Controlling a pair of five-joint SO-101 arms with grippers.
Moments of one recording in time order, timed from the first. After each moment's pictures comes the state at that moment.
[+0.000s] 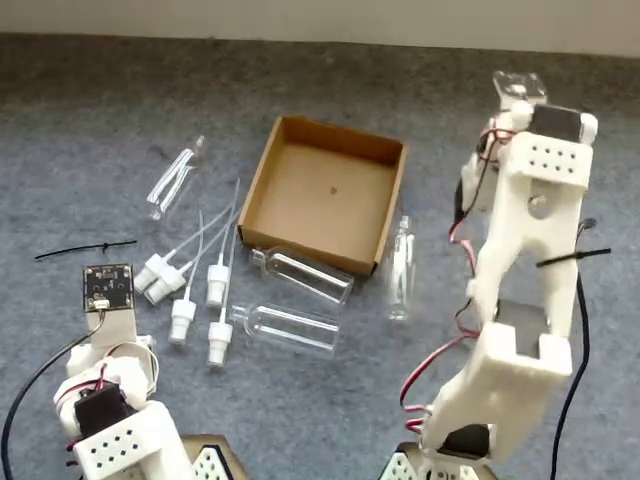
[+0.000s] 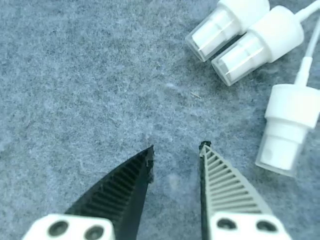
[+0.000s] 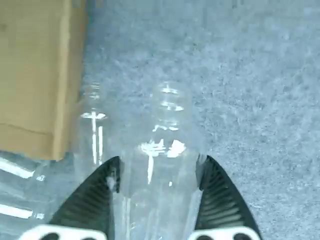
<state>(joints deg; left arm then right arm) -34.7 -96.9 96.3 66.7 -15.4 5.7 12.5 -27.7 99.8 12.4</state>
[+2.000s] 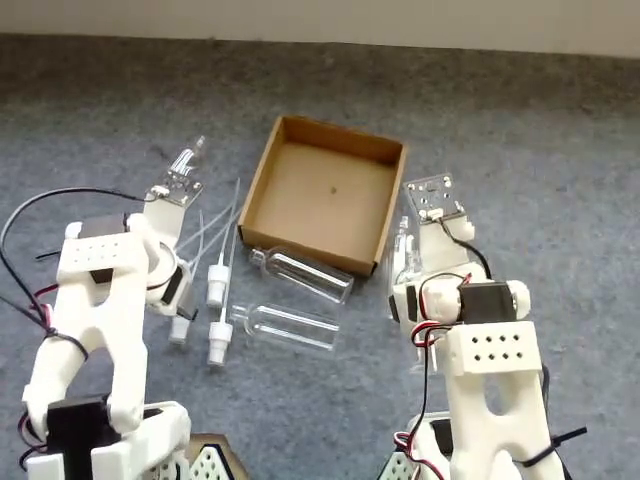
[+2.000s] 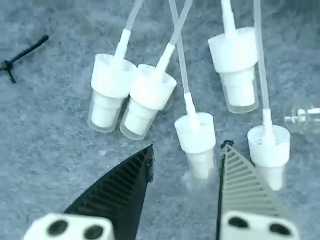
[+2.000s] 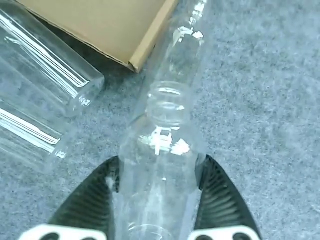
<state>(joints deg) -15.4 -15.5 39.9 71.3 -23.4 -8.9 -48.2 47.0 75.1 12.4</state>
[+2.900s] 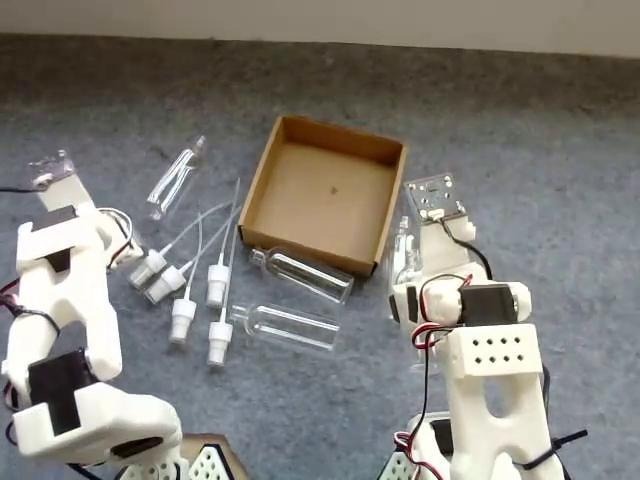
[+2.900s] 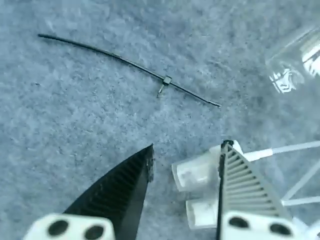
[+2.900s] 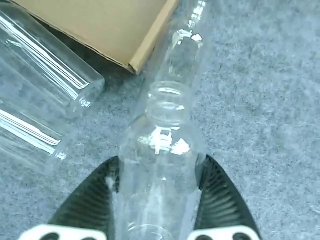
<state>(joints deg) -26.5 -0.8 32.0 53.8 16.1 -8.9 -48.9 47.0 75.1 12.4</state>
